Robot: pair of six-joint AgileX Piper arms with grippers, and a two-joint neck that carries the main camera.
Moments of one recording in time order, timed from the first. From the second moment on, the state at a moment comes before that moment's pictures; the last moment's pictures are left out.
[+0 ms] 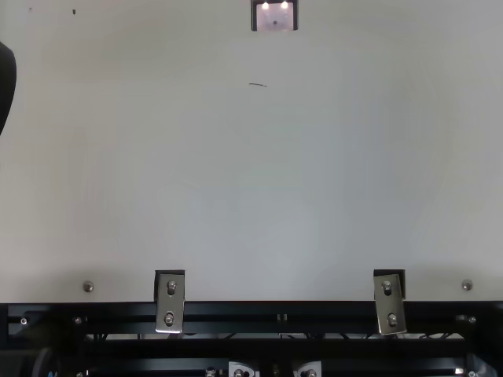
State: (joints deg) left arm 2.3 38.1 -42.2 -26.3 34.7 -6.0; right arm -4.3 47.6 -33.2 49.2 10.9 -46.4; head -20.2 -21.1
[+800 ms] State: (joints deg) left arm 2.3 38.1 -42.2 -26.3 34.7 -6.0; right arm -11.7 11.5 -19.4 24.0 36.7 -19.7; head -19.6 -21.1
